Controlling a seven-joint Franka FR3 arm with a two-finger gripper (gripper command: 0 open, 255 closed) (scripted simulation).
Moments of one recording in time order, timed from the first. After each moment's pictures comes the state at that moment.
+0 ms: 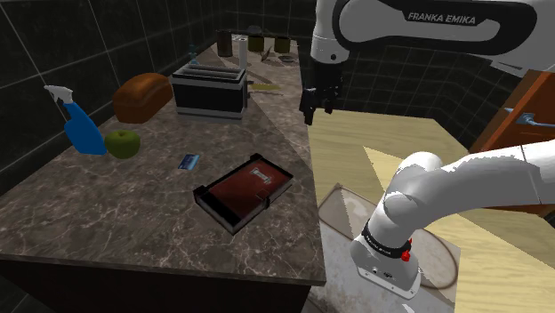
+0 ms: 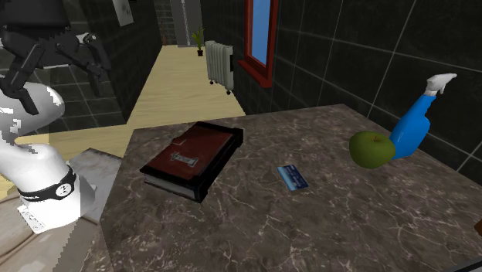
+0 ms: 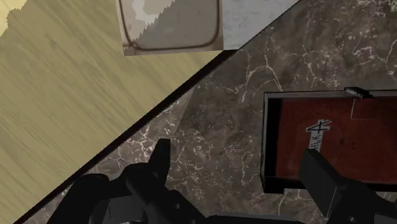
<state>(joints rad) 0.00 -0.83 0.07 -2.43 -0.03 1.59 0.17</state>
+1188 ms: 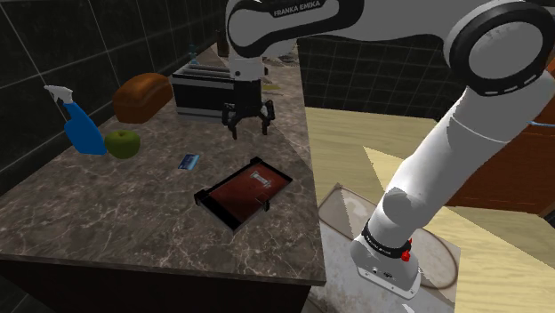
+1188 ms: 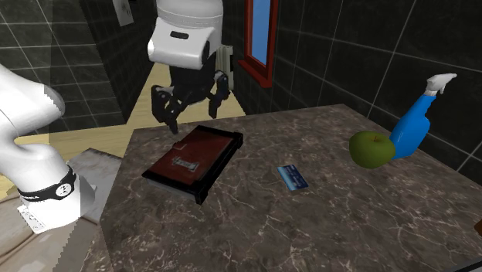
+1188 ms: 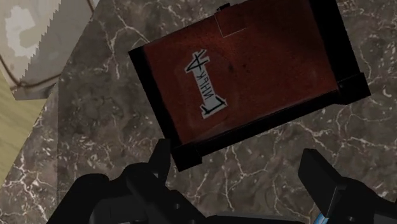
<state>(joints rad) -0.02 -0.16 0.21 -2.05 0.20 1.71 0.61</state>
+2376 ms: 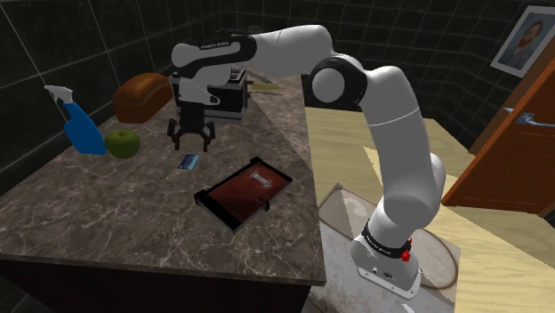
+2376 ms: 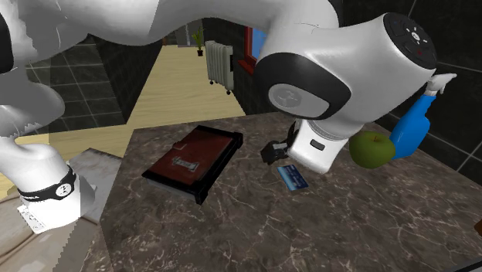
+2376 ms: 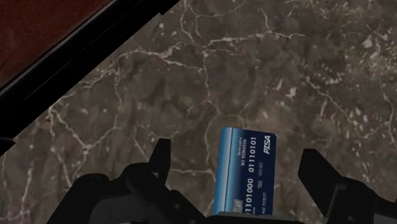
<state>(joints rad) 0.01 0.66 0.21 -1.26 0.36 1.65 1.01</state>
